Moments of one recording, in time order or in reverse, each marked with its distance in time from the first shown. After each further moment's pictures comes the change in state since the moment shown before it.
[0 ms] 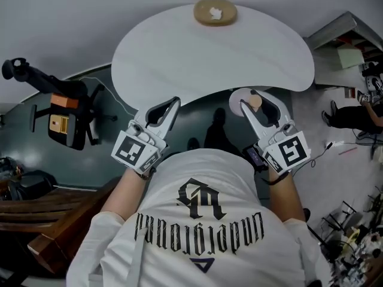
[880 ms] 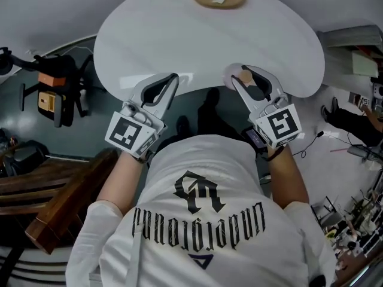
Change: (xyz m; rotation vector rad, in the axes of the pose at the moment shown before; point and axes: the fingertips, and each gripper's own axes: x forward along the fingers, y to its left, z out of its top) left arm 0.132 0.074 -0.036 -0.075 0.073 0.107; right arm 0.114 -0.126 -0.088 -0.030 0.167 0.166
